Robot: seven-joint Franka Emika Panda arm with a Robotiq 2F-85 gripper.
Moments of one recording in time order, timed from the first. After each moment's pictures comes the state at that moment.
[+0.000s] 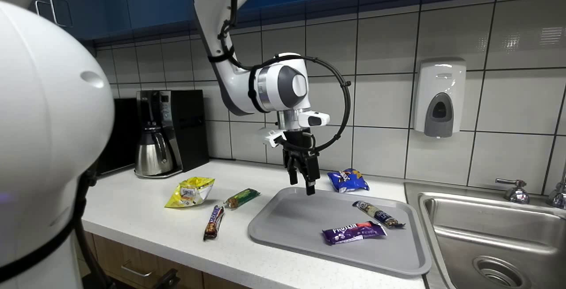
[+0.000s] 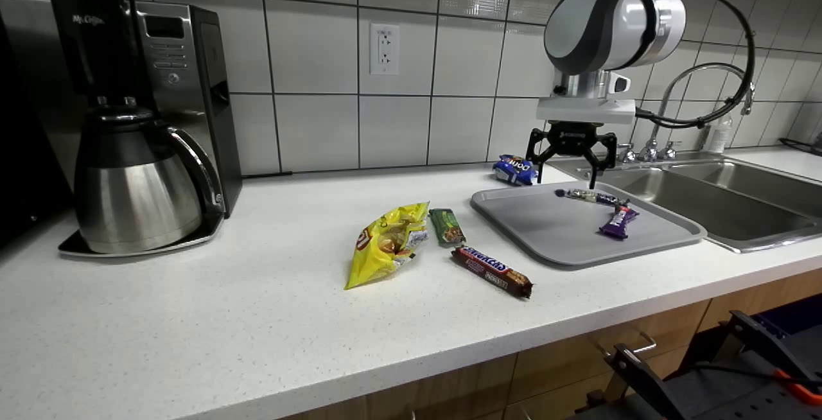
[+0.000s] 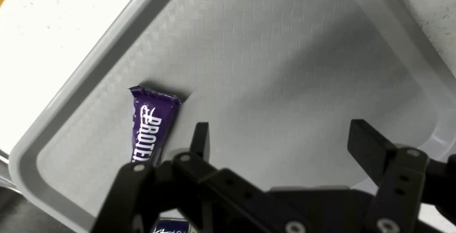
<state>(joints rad) 0.08 0.24 -0.22 -2.36 -0.12 2.61 0.64</state>
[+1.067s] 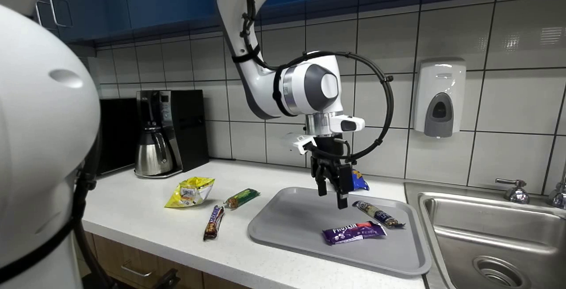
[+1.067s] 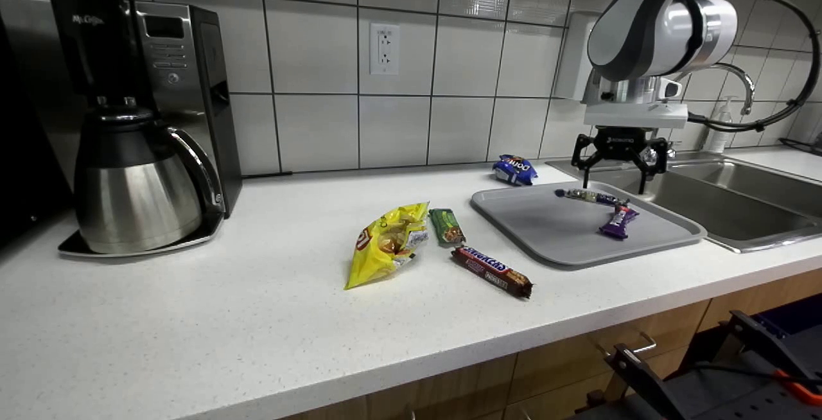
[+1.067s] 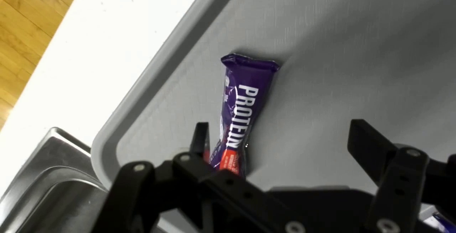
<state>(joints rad) -0.03 0.23 -0.28 -2.38 -0.14 2.61 0.58</state>
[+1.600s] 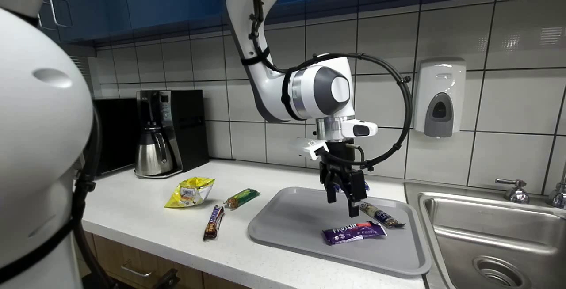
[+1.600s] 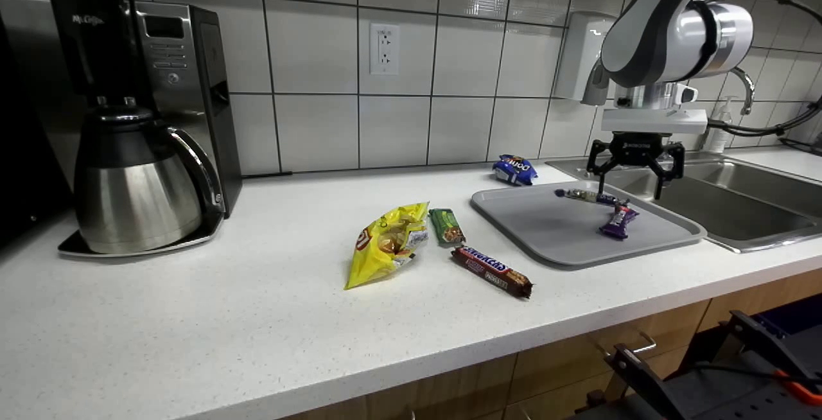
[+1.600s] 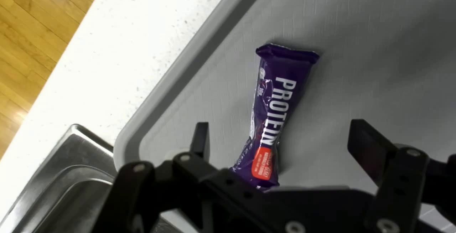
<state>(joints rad) -0.07 0.25 -0.29 -2.38 -0.14 2.62 0.53</state>
